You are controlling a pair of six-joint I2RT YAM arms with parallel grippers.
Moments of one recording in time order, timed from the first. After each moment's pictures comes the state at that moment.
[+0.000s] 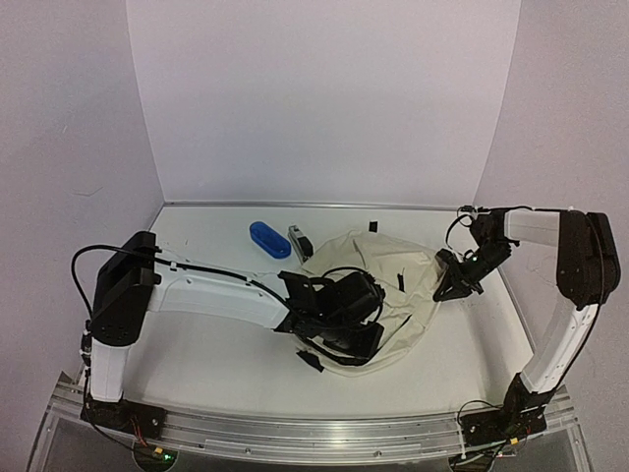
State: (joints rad) left arm -1.29 2.09 1.57 -0.37 0.03 -0.76; right arm 0.03 1.81 1.22 -1.02 -0.65 -0.06
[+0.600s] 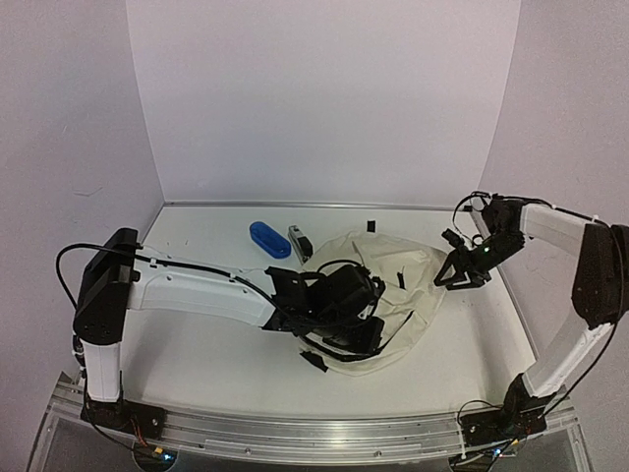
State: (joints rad) left arm -1.29 2.00 1.53 -0.32 0.05 -0.79; right arm 0.04 1.62 1.21 -1.04 -0.67 -0.22
